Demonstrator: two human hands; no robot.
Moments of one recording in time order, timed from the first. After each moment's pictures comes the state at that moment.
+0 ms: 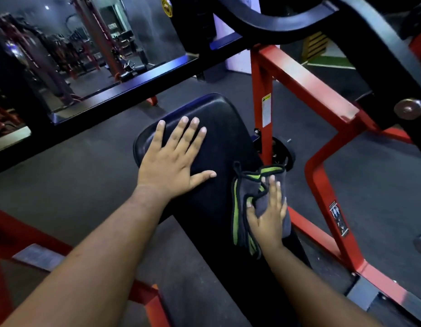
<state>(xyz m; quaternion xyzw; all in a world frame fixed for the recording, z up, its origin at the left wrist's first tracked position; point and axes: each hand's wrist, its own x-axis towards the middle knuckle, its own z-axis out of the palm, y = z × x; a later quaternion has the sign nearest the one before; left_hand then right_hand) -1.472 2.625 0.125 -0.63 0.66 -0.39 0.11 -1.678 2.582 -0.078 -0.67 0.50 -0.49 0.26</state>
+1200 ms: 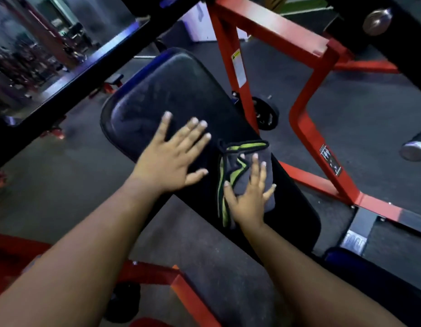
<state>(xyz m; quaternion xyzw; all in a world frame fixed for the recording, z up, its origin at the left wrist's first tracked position) -1.481 2.644 0.087 -0.45 0.79 -0.38 0.18 -1.640 2.659 -0.101 -0.56 0.60 -0.48 0.32</state>
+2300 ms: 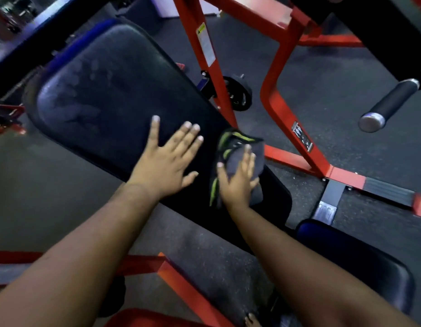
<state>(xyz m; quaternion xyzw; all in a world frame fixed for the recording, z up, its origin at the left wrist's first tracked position) -1.538 2.646 0.024 -0.44 0.79 -0.33 0.25 -1.674 2.643 -0.145 -0.47 0.66 -0.46 0.36</state>
